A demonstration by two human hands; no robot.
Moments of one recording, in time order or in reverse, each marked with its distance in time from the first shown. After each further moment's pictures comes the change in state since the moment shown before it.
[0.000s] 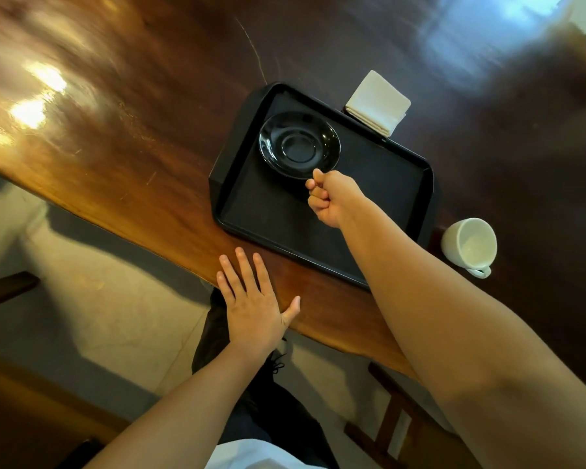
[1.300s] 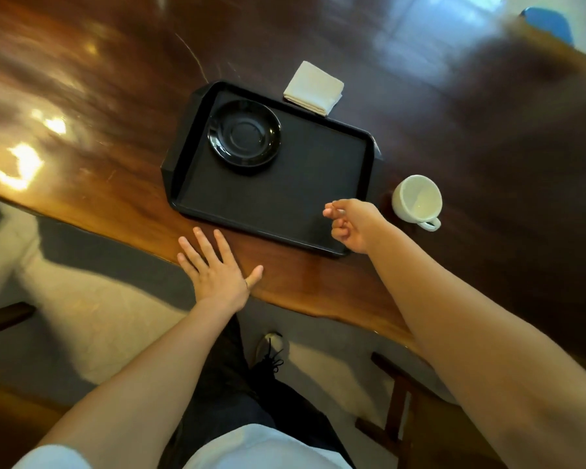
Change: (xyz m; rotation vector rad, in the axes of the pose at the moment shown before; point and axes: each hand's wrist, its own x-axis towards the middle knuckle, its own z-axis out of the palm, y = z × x) left_hand 0.002 0.017 -0.007 0.046 -0.188 -0.096; right_hand -0.062 0.040 -0.165 -0.047 0.094 -0.044
